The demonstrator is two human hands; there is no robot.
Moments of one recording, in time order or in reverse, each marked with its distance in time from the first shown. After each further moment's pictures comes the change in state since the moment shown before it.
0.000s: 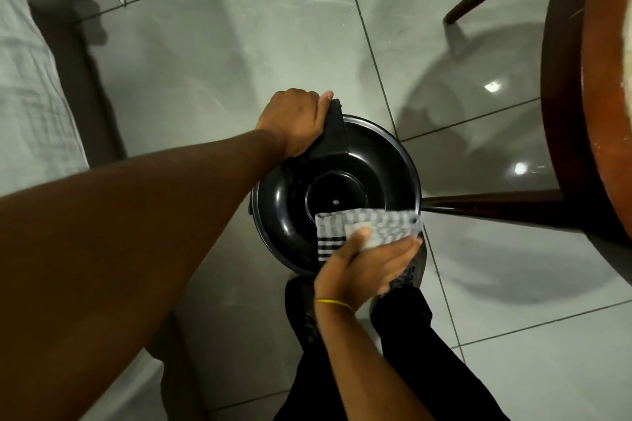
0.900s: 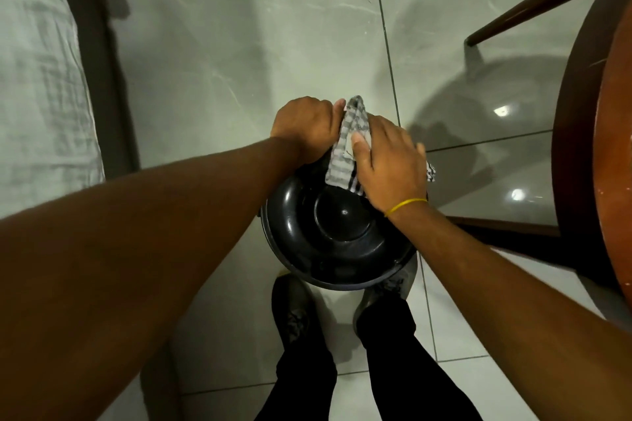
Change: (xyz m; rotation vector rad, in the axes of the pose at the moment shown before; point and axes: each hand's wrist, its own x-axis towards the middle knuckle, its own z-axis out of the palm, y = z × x) left_hand -0.007 0.010 0.007 -0.044 0.032 -0.165; right_hand 0.160 -0.107 0.016 -0.555 -0.497 -1.080
